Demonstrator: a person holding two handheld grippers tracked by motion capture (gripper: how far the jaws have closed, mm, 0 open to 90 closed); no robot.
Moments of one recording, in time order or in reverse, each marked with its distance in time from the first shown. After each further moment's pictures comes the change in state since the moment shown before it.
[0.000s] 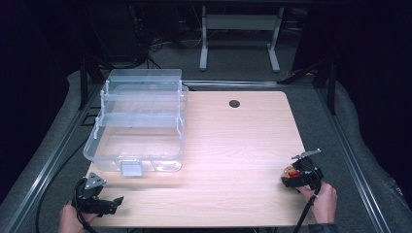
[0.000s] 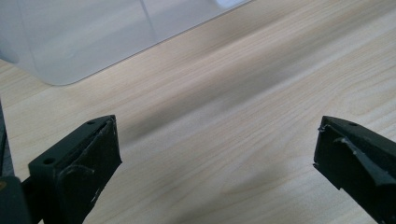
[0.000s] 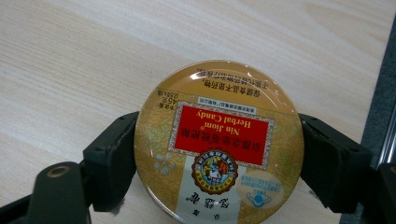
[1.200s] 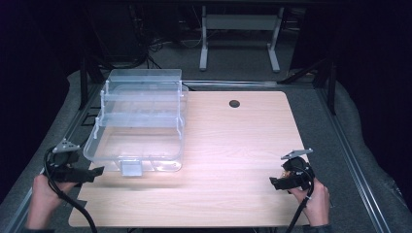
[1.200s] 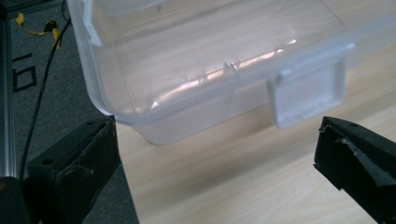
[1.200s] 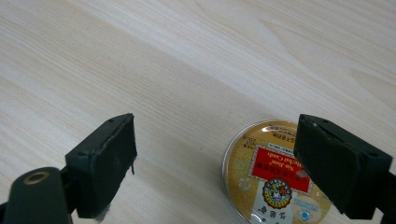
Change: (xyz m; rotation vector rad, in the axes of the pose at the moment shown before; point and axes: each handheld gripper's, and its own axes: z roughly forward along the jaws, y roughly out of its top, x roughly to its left) left arm 0.068 0.079 -0.056 -0.044 0.017 -0.095; right arm 0.041 0.014 -0.031 -0.079 0.072 -0.110
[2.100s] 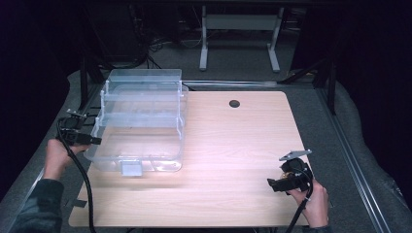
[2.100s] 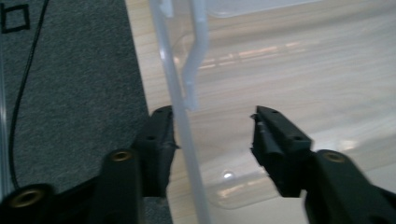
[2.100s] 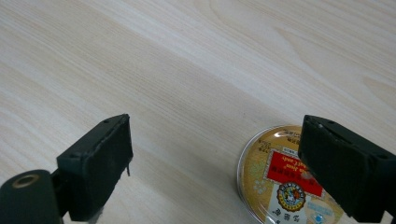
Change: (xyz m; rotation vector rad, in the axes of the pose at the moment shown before) left arm 0.079 0.053 0.078 0.181 0.009 -0.193; right arm 0.008 0.000 -0.003 -0.030 0.015 -0.016
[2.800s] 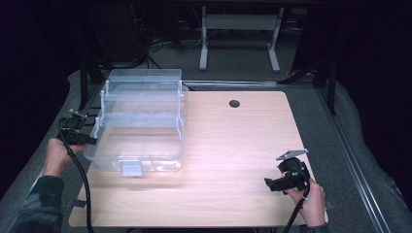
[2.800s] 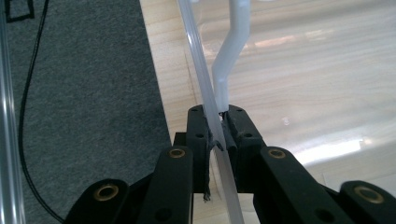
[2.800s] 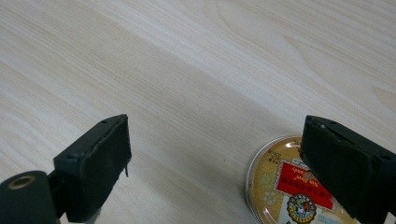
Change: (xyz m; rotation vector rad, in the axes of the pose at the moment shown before) left arm 0.007 0.002 0.011 0.046 0.004 0.011; right arm 0.005 0.004 0.003 -0.009 0.010 -0.008
